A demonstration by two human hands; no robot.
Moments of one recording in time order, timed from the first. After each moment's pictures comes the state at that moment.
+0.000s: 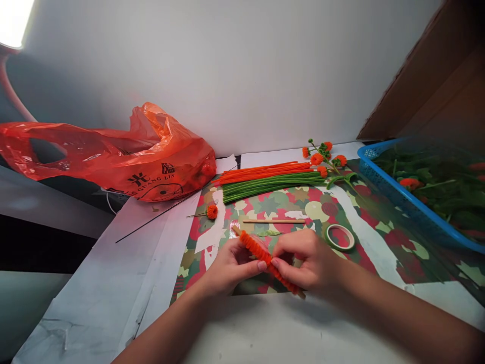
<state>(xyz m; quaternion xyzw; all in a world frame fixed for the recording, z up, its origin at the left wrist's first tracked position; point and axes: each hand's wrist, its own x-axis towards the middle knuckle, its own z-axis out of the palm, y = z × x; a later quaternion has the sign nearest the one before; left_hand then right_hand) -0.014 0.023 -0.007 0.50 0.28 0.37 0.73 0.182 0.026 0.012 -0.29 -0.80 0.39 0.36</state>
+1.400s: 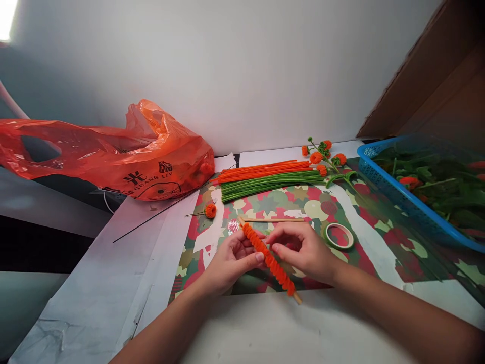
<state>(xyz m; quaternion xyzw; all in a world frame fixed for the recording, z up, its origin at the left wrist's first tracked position) -0.011 0.022 -0.010 0.42 0.34 0.38 0.75 0.177 0.031 0.001 -0.38 -0.65 0.52 0.40</state>
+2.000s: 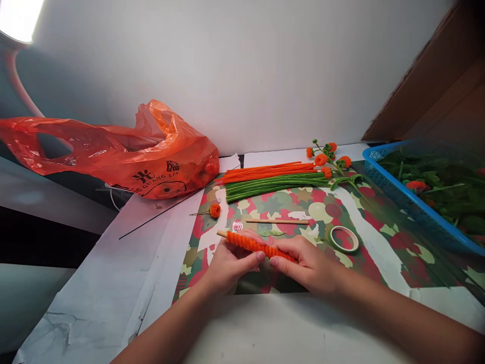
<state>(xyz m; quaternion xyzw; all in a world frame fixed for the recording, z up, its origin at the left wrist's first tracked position) -0.013 0.022 -0.003 0.50 0.38 0.44 0.64 0.177 0.025 0.008 -0.31 -0.74 0.54 0.26</state>
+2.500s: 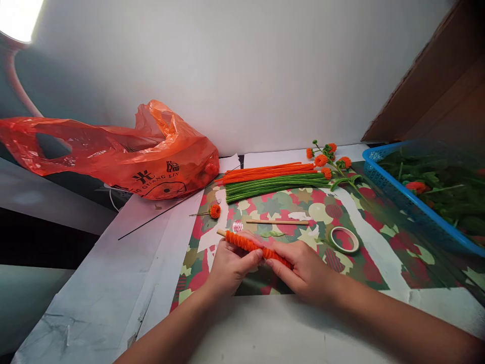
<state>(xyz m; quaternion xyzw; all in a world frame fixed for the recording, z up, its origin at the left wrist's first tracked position) -0.004 0.017 -0.001 0.44 0.43 0.46 0.64 0.168 0.016 -0.003 -0.36 -0.79 0.42 0.27</state>
